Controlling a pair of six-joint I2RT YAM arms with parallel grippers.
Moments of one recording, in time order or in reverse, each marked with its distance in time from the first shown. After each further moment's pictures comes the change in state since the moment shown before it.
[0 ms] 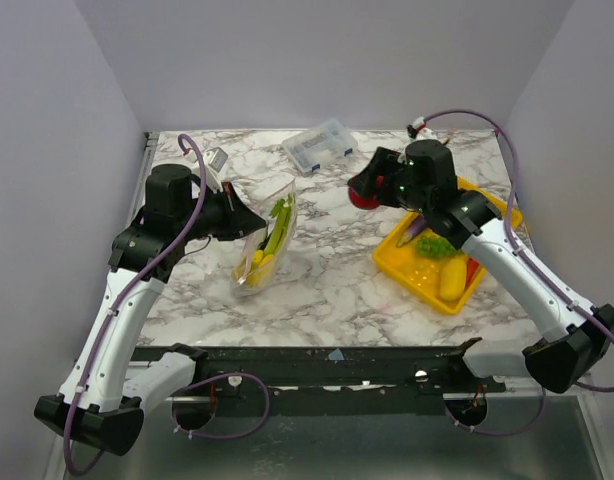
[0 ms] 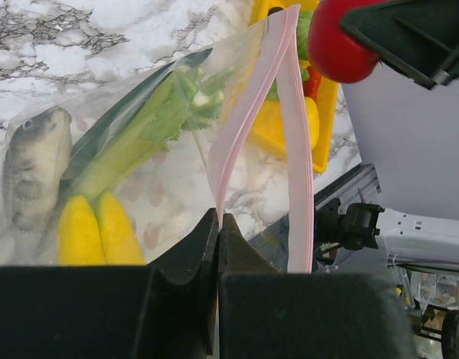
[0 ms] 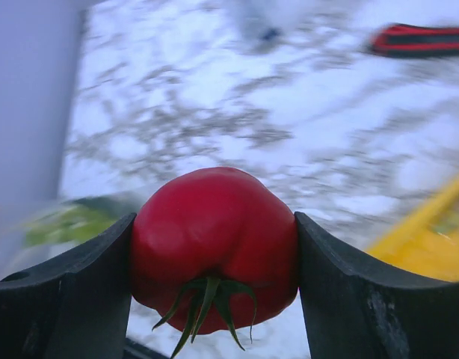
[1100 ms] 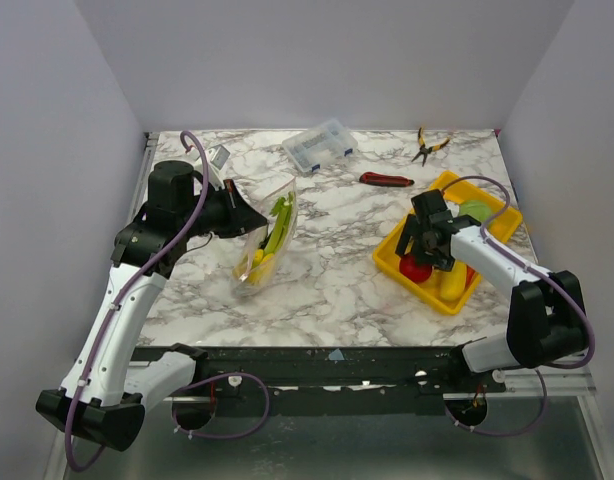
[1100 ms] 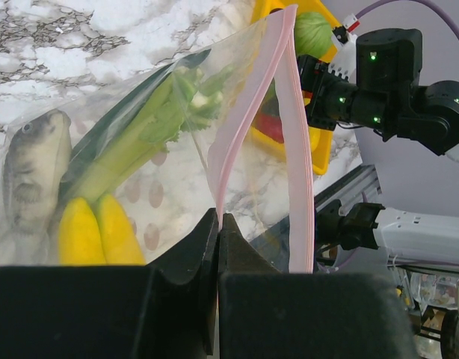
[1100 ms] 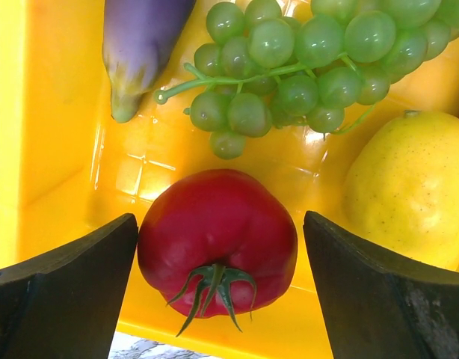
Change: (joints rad) left arm 0.000 0.026 0.011 0.006 0.001 0.002; right arm -0.221 0.135 -0.433 -0.073 0.114 0.018
